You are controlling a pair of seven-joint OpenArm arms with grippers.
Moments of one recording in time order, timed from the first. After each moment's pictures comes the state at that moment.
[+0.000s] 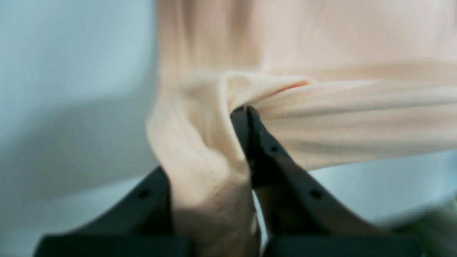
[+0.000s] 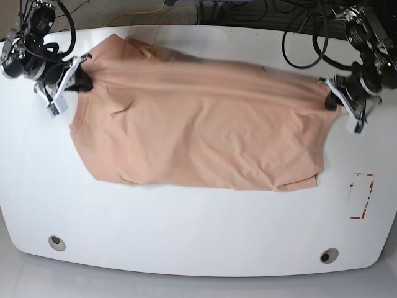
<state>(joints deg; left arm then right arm) 4.7 -13.8 -34.1 110.4 -38.3 -34.9 80.8 -15.8 22.8 34.9 107.5 55.9 40.4 -82.9</state>
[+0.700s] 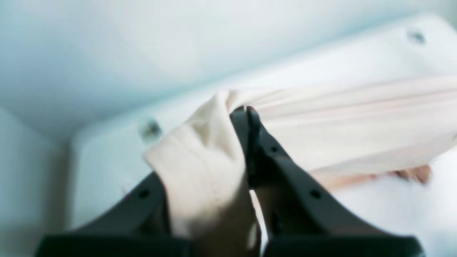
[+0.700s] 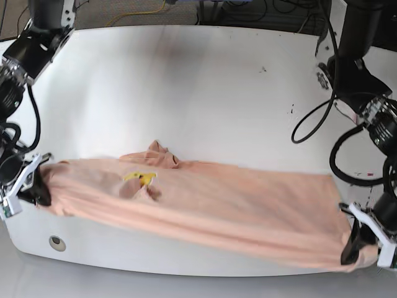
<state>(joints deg) -38.1 -14.6 -25.3 109.3 -39.0 -34.9 81.2 20.6 30.6 31.0 102.2 50.5 40.4 -82.5</state>
